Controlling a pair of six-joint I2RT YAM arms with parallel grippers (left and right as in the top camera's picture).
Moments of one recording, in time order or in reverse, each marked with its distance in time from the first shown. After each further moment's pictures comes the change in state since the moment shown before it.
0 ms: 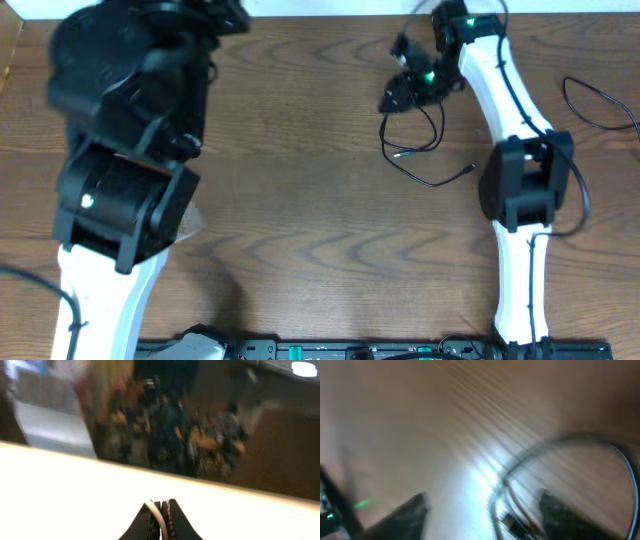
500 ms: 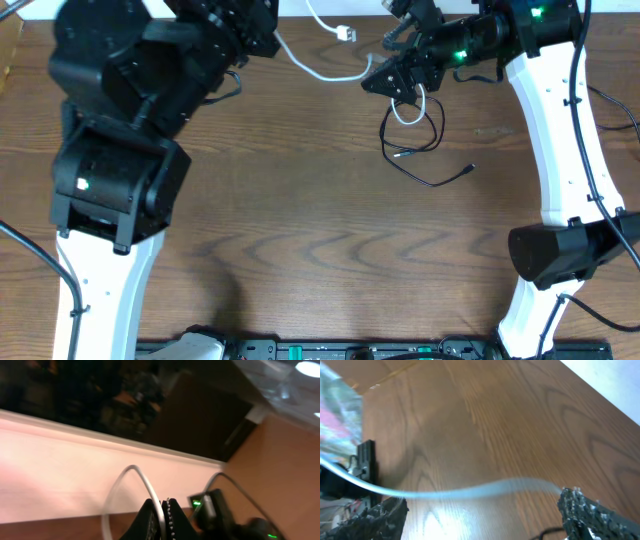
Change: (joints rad) left arm 0.103 0.019 0.000 -0.026 0.580 -0.295; right arm 0.049 -0.373 0.024 -0.029 -0.253 -0.293
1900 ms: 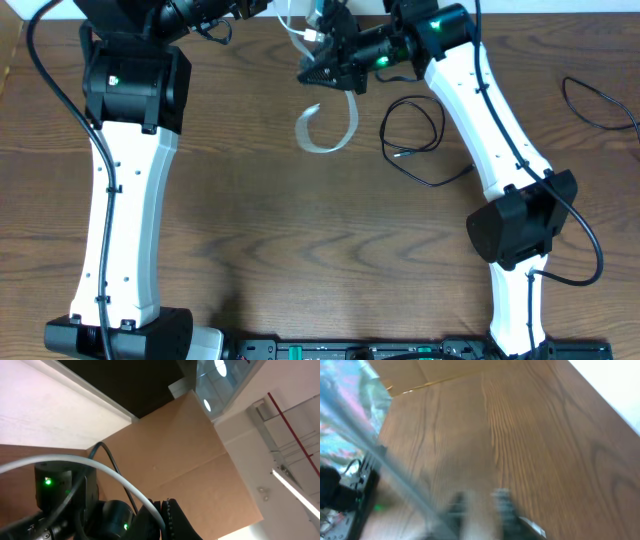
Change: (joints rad) left arm 0.177 0.240 -0.001 0.386 0.674 -0.667; right arm 0.177 0.179 -0.010 0.350 -0.106 0.110
